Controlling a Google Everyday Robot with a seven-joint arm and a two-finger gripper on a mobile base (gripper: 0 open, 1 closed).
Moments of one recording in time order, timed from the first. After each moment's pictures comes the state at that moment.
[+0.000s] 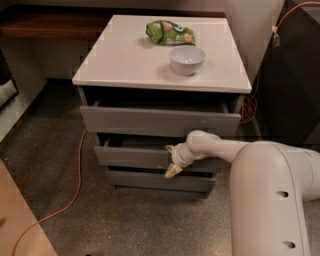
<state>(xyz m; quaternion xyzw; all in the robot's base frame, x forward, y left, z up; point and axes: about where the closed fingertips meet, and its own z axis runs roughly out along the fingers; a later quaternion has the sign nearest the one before) 0.708 -0.066 0.421 -0.69 0.66 0.07 0.28</state>
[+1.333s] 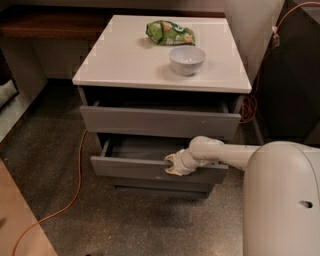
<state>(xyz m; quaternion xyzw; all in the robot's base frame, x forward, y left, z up) 0.667 -0.075 0.428 -0.69 0.67 0.07 0.27</state>
